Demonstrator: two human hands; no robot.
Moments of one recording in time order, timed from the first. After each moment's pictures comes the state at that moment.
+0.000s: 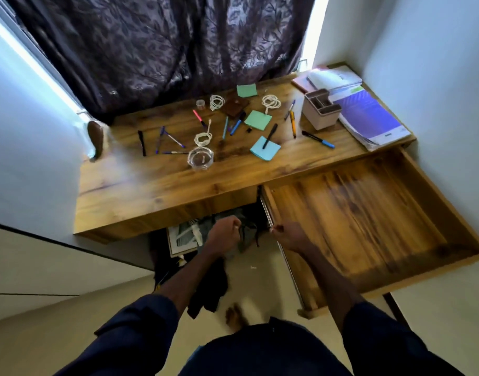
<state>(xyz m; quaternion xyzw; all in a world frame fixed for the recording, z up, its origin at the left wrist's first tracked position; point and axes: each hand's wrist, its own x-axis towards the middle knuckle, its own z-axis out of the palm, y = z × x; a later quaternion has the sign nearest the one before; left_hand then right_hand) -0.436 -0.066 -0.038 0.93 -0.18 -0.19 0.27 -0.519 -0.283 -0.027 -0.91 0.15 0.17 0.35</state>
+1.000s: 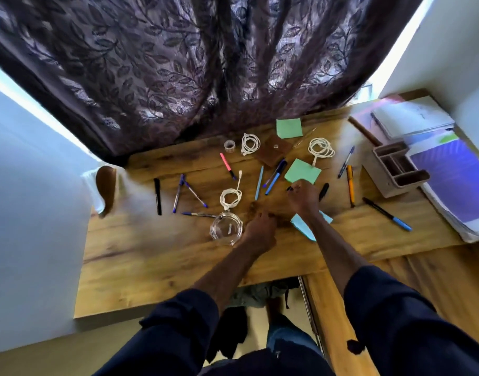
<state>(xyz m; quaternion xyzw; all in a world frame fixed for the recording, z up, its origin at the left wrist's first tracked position) -0.148 -0.169 -0.033 0.93 -0.26 -0.24 0.10 -0.111 -0.337 -0.031 -0.88 0.29 0.02 0.38</state>
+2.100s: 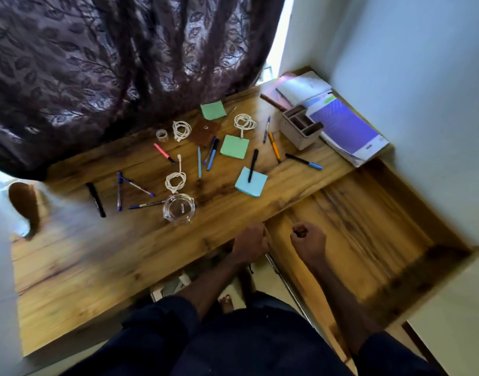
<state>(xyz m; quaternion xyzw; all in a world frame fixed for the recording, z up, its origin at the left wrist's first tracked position) -0.300 -0.181 -0.027 0.86 -0.34 -0.28 0.24 -0.414 -0.322 -0.033 -0.81 0.45 -0.10 0.34</state>
